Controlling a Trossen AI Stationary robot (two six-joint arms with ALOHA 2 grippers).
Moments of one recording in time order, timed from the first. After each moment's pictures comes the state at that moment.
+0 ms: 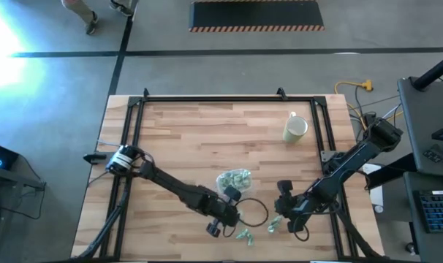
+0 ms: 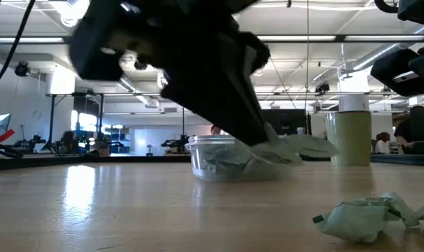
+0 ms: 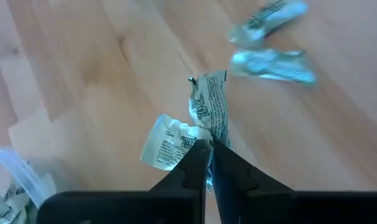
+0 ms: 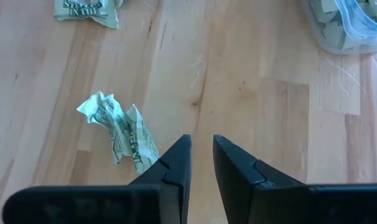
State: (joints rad) left arm -0.42 2.06 1.48 -0.32 -0.12 0.19; right arm 0.74 1.45 0.73 -0.38 0.29 0.55
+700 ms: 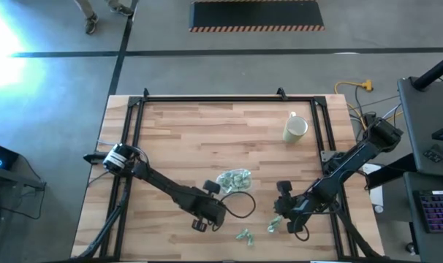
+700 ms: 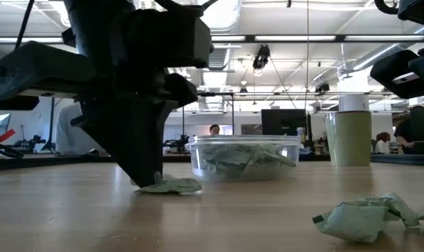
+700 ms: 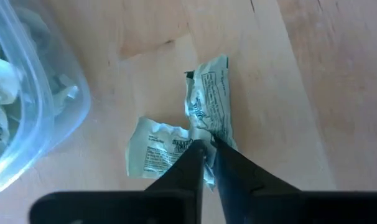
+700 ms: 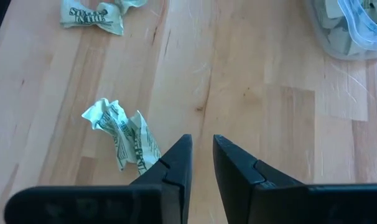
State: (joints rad) left arm -0.46 1.99 1.37 -0.62 -0.17 -0.10; right arm 0.74 1.45 0.72 -0.33 0.29 0.55
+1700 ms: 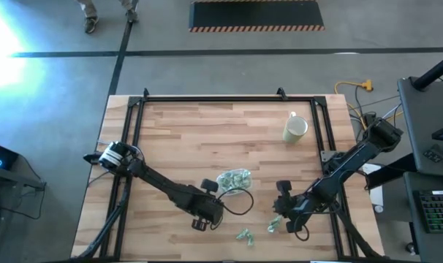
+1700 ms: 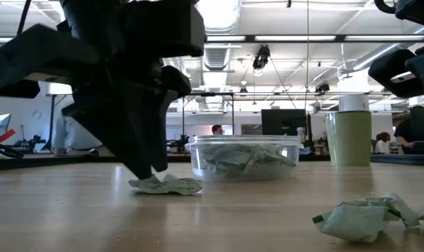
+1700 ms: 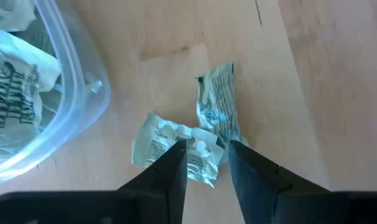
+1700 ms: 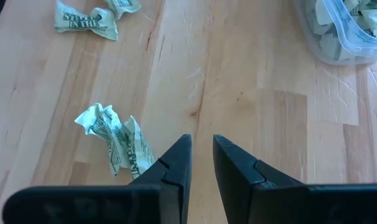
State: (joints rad) left arm -0.46 1.94 1.32 -0.57 -0.20 -0.15; right arm 0.74 1.45 0.71 -0.32 0.32 0.54
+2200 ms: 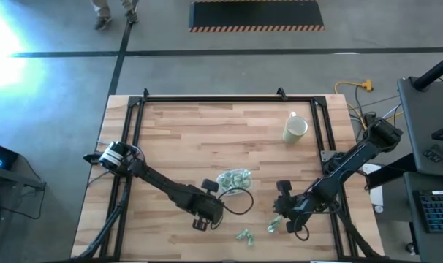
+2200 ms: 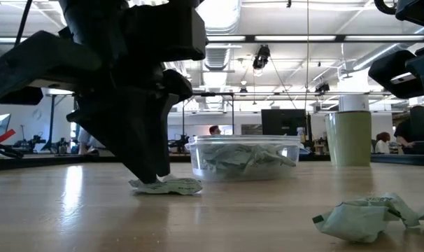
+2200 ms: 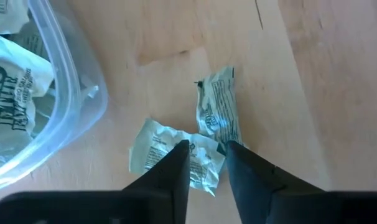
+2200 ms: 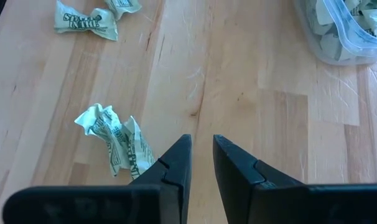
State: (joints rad) left arm -0.45 1.94 1.30 -0.53 -0.19 -0.14; right arm 0.74 1.45 0.70 -0.31 0.32 0.54
